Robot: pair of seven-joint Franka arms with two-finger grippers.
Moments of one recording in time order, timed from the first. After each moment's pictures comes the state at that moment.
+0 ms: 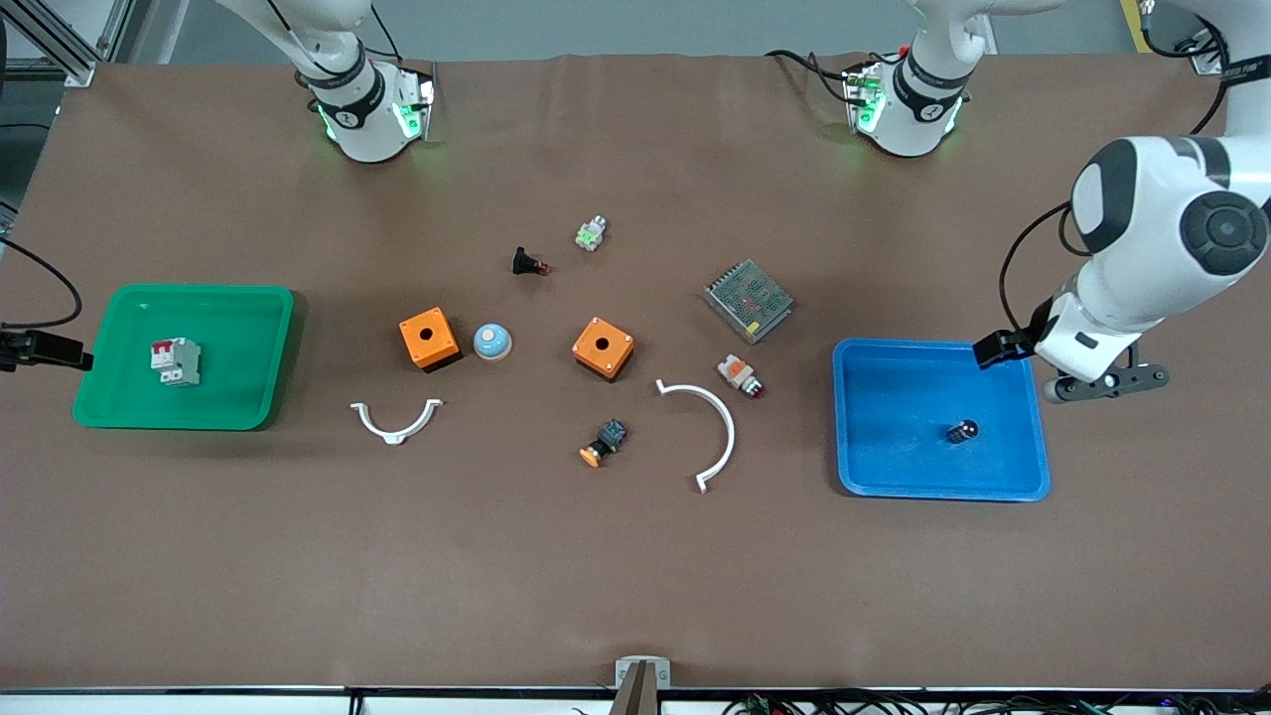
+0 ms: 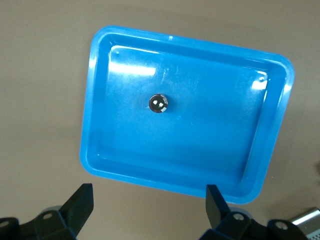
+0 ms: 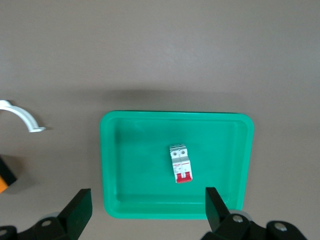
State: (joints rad) left arm -0.03 0.14 -0.02 -2.03 0.05 2.14 -0.21; right arm -0.29 0.33 -0.05 -1.56 -0.05 1.79 -0.33
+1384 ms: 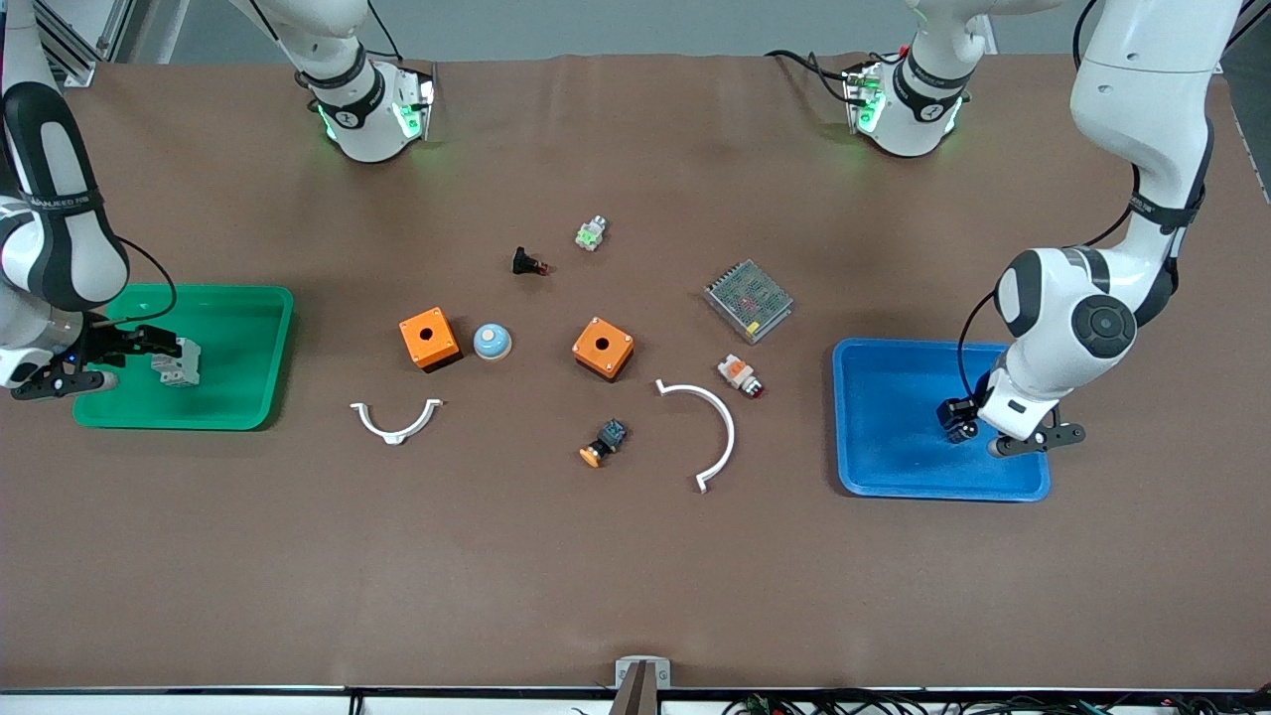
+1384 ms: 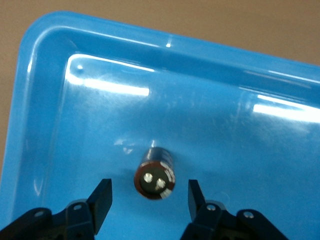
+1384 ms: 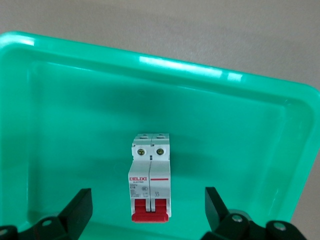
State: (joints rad) left arm 0.01 0.48 -0.02 -2.04 0.05 2.59 -0.22; right arm -0.43 0.38 -0.05 -2.04 -0.05 2.32 -0.60
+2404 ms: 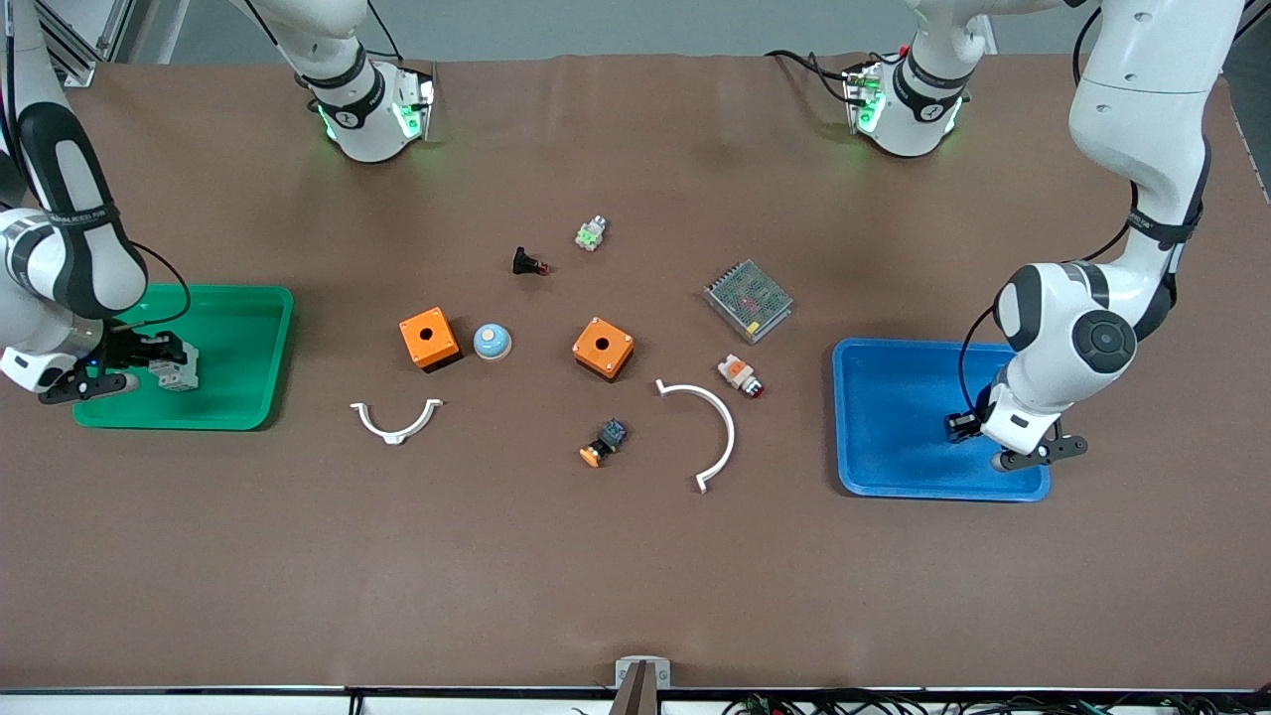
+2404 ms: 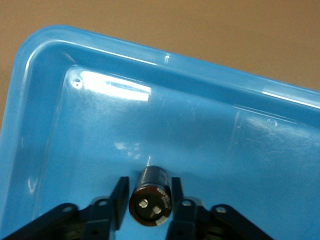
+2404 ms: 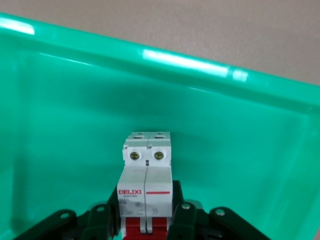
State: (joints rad) left arm 0.01 0.52 -0.02 -2.00 0.05 2.60 -0.27; right arm -0.44 0.42 -0.04 -2.02 -0.05 2.32 -0.64
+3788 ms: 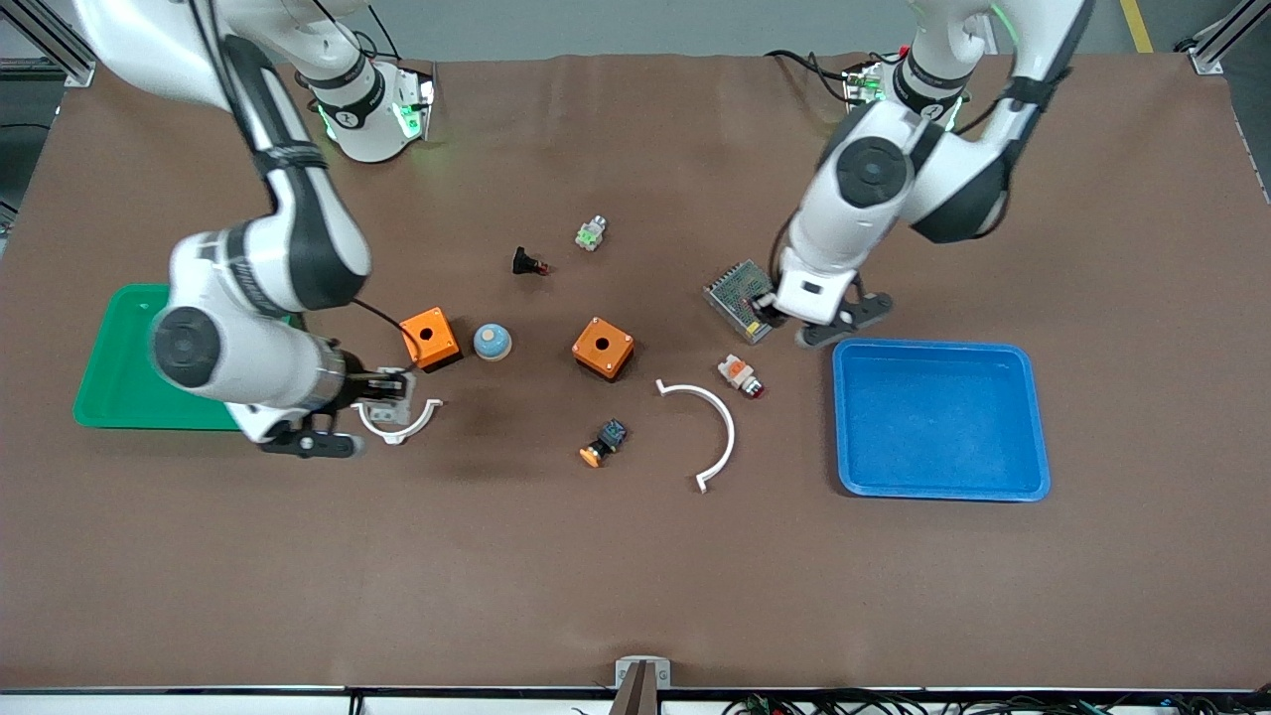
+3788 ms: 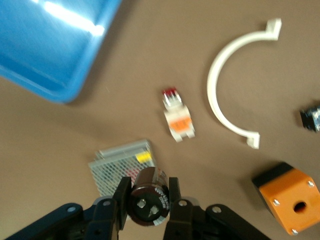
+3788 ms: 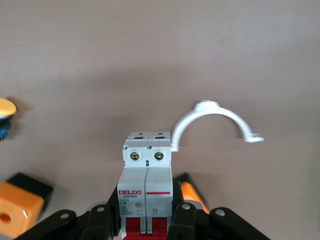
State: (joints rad) left arm -0.14 0.21 -0.52 -2.05 0.05 2.24 -1.14; right arm 0.28 0.45 -0.01 -1.67 0.15 1.99 0.31
